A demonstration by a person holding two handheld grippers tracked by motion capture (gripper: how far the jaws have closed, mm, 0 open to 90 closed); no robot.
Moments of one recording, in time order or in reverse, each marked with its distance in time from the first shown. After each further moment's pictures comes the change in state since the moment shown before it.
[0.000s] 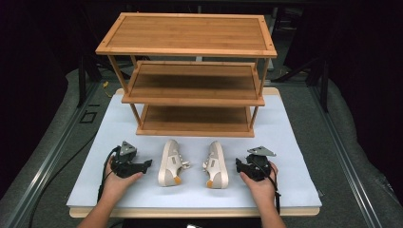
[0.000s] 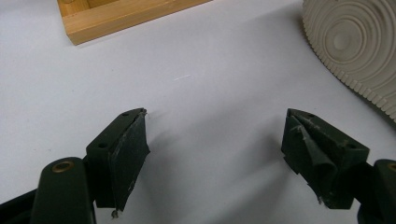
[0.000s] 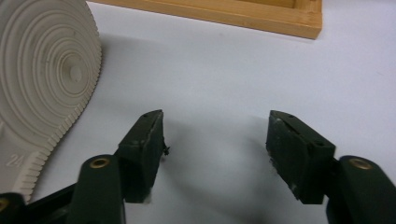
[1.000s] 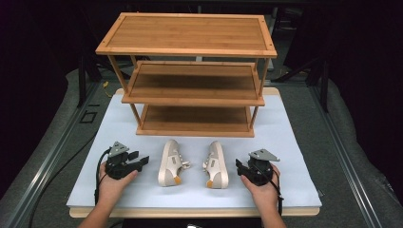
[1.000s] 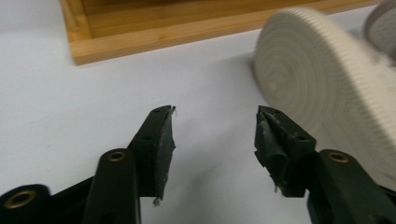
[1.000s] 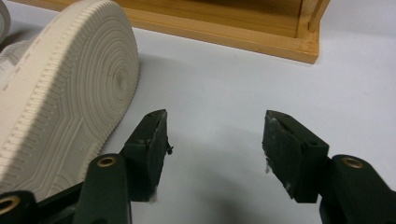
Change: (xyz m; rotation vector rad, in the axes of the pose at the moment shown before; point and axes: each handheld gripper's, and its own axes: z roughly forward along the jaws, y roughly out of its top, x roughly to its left) left arm -0.013 0.007 -0.037 -0.126 -0.080 -0.109; right arm 0.010 0.001 -0.026 -0.066 0.027 -0.040
